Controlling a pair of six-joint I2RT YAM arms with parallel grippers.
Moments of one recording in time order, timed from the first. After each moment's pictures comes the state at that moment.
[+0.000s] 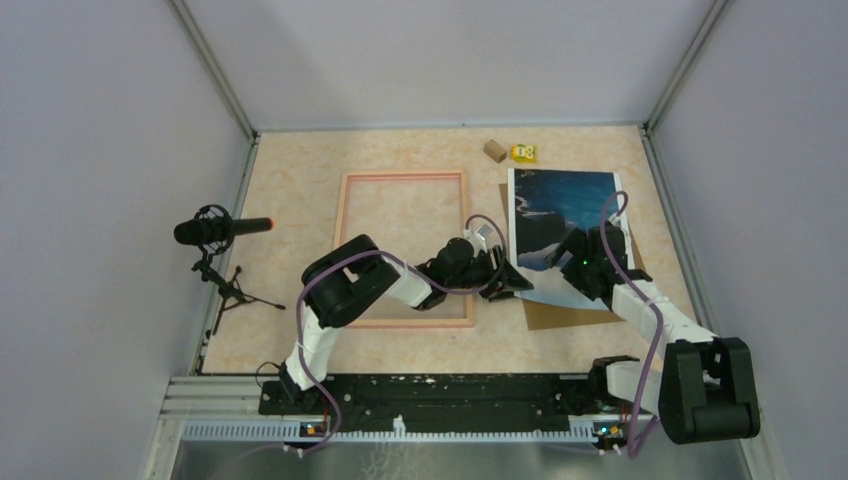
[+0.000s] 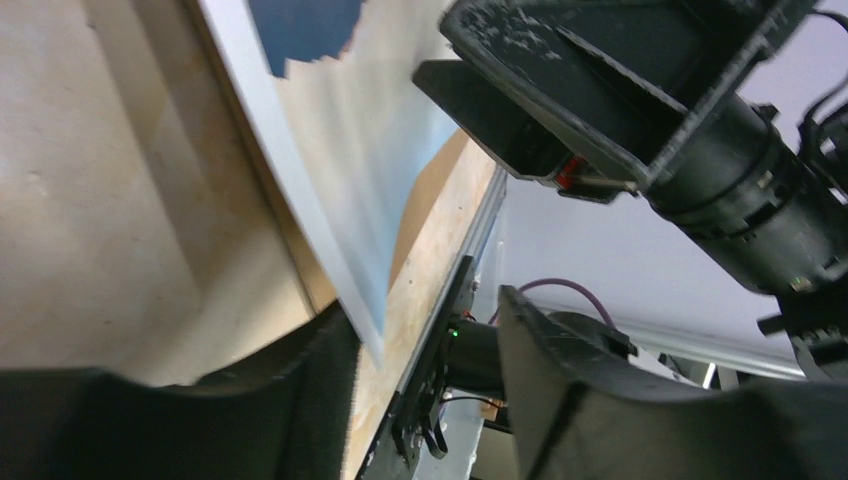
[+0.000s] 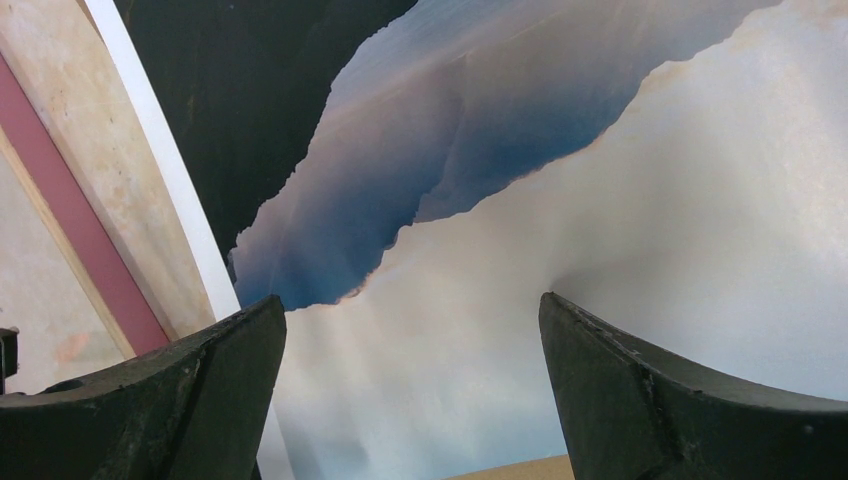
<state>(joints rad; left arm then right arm) -0.92 2.09 0.94 0.85 0.43 -1.34 0.08 1.13 0.47 -0.19 0.00 0.74</state>
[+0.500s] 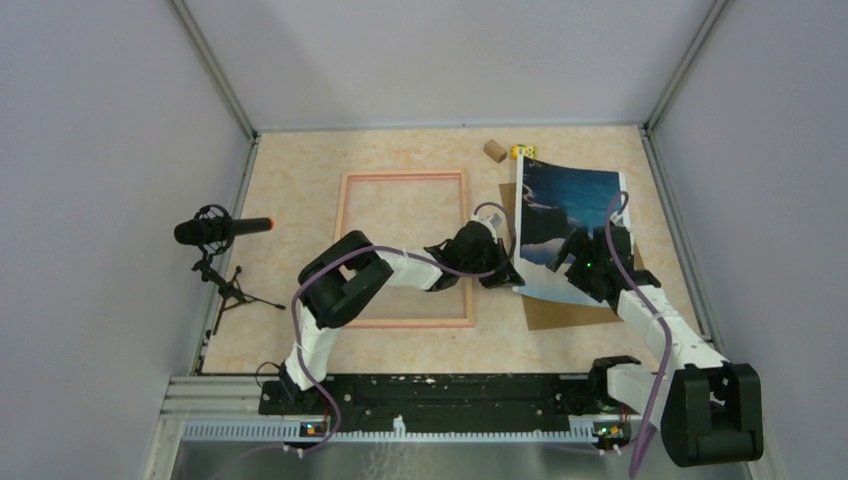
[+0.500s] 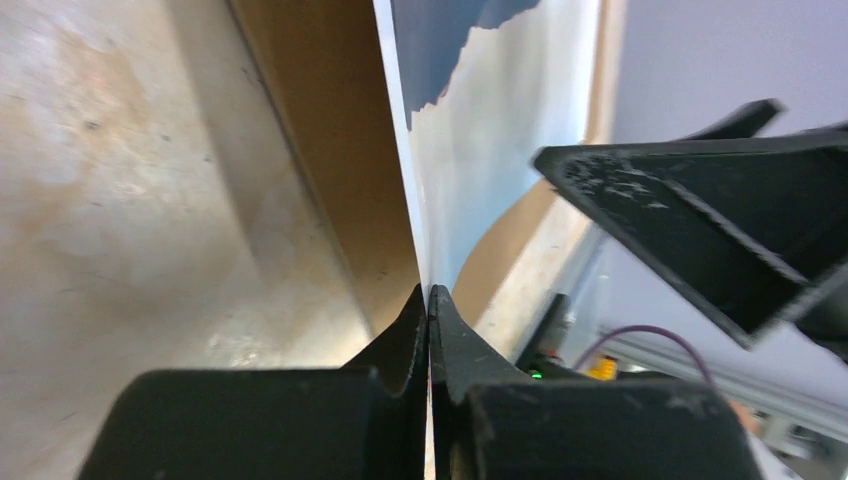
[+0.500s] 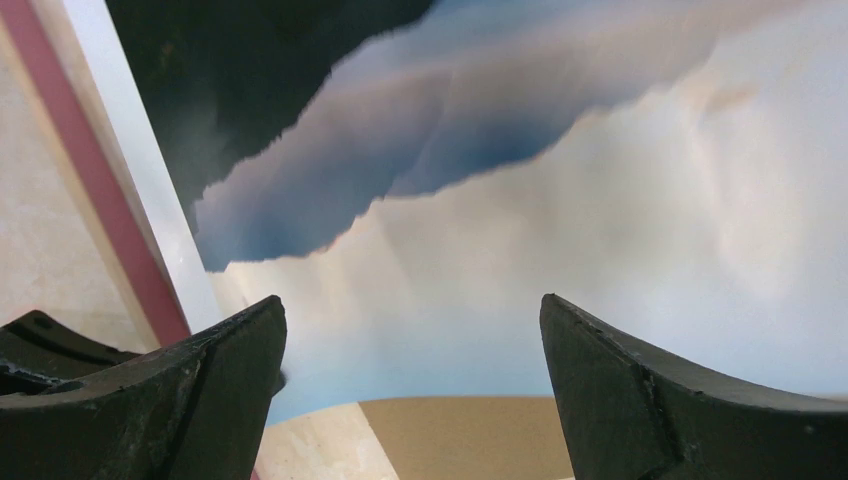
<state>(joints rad) -0.91 2.05 1.16 0.31 0.30 -1.04 0.08 1.02 0.52 -0.35 0.00 0.65</state>
